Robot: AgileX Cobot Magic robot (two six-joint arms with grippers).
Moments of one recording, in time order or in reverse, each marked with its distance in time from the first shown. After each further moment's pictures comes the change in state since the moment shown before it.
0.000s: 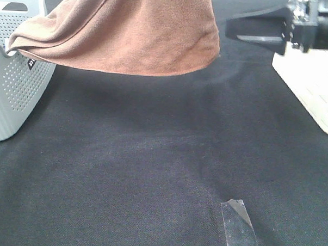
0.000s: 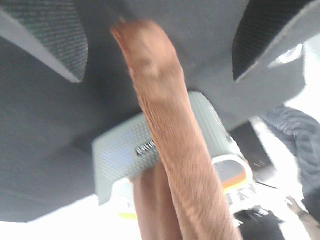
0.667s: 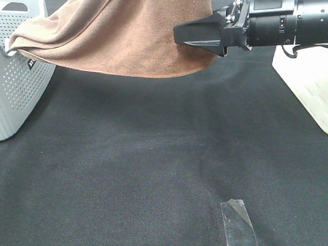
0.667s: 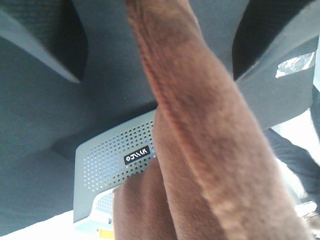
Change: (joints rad) left arm 0.000 0.008 0.000 0.000 -0.003 0.000; right arm 0.197 0.139 -0.141 0.004 -0.164 -0.001
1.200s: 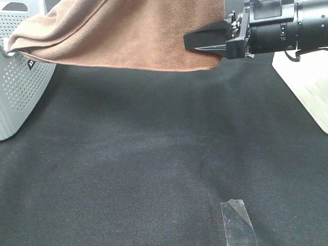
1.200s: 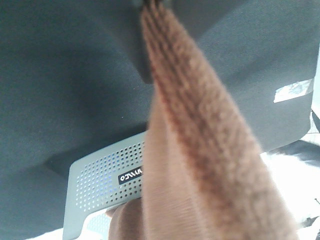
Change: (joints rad) left arm 0.000 0.000 0.000 -0.057 -0.037 -0.003; right arm 0.000 0.000 0.000 -0.086 0.000 0.025
